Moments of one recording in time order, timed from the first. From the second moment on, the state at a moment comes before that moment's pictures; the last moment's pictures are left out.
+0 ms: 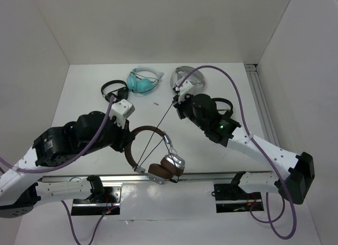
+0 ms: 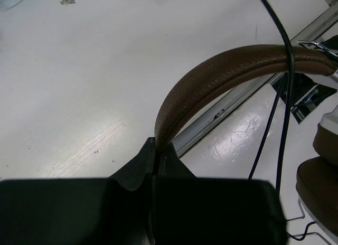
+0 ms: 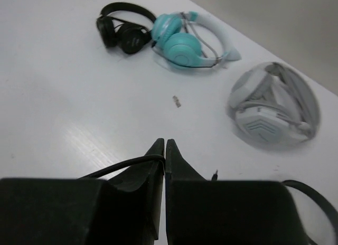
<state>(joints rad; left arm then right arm) -1.06 0.91 1.41 -1.11 -0.25 -0.37 0.84 1.20 1.07 -0.10 0.26 -0.10</state>
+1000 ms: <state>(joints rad) -1.06 1.29 1.88 -1.51 -0.51 -0.62 0.78 1.42 0.63 0.72 -0.02 0.27</state>
